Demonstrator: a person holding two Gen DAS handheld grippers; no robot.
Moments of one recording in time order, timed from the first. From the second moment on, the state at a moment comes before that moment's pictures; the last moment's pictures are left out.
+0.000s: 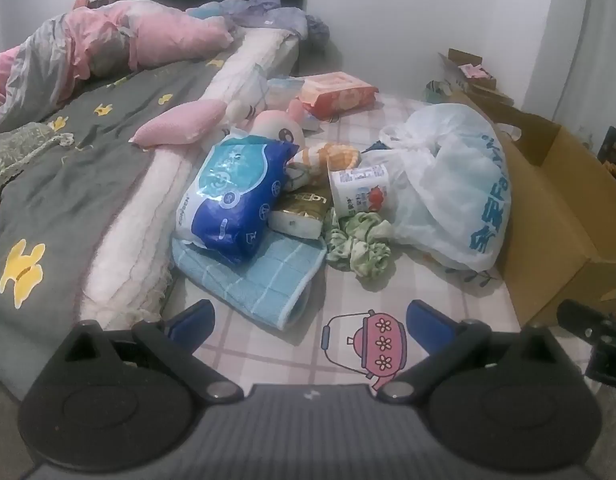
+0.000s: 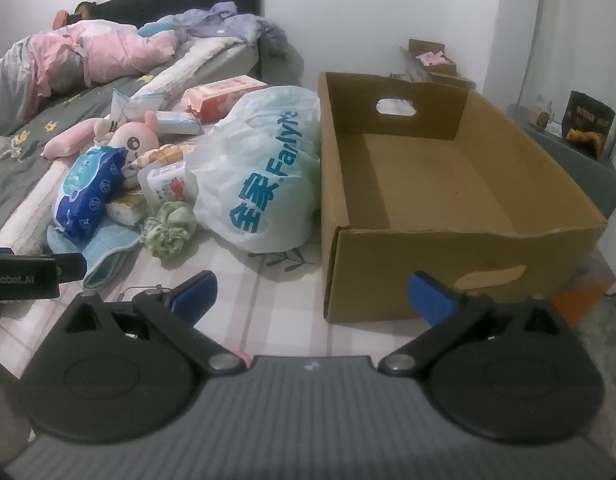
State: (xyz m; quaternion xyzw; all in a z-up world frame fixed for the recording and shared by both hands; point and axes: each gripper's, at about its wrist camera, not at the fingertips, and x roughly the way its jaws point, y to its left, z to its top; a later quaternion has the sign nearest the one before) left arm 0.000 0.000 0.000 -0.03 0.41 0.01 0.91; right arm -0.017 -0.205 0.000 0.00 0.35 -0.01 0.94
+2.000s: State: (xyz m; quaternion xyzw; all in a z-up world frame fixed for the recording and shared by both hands) left arm -0.002 0.012 0.007 -0.03 0.38 0.00 0.93; right arm -0.015 -0.193 0.007 -0.02 0.34 -0.01 0.94
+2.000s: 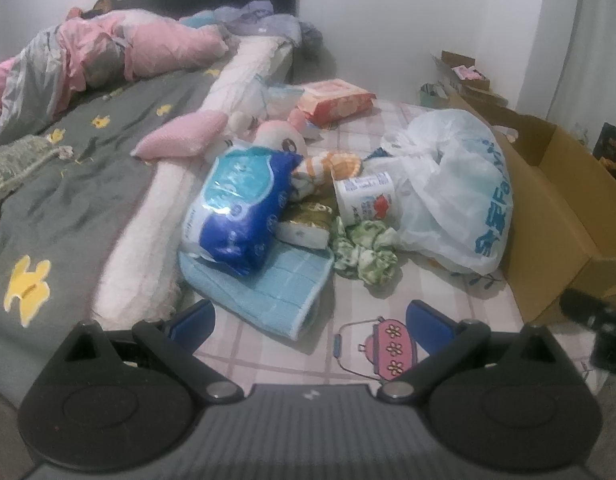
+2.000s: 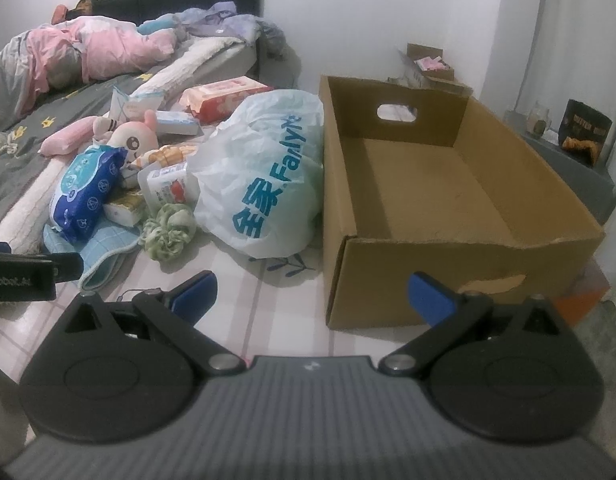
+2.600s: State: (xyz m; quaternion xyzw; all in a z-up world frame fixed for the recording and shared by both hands) left arm 0.041 0.126 0.055 -0.01 0.29 0.05 0.95; right arm 0.094 -0.111 0.092 0.06 0.23 0.20 0.95
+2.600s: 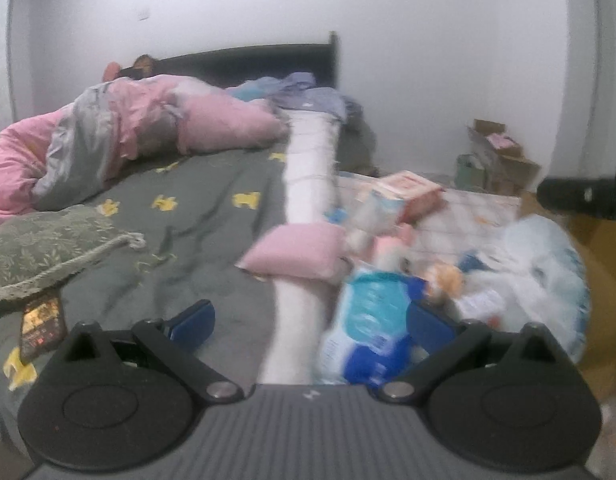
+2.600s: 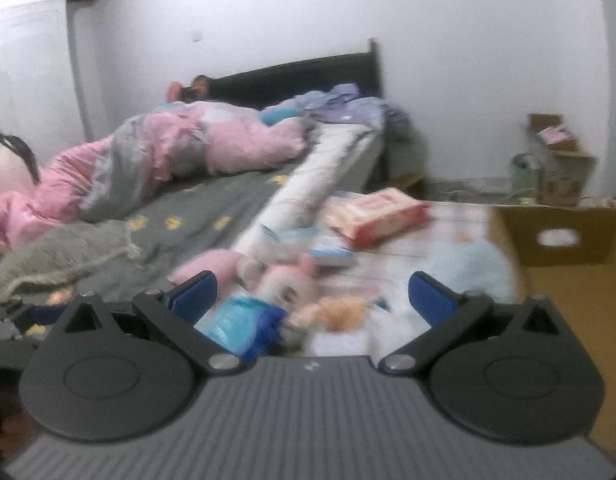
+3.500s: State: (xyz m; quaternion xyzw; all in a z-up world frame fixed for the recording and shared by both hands) left arm 0.197 0.182 -0.016 -0.16 0.41 0.00 0.90; right arm 0.400 0.129 0.002 0.00 0.53 0.38 0.76
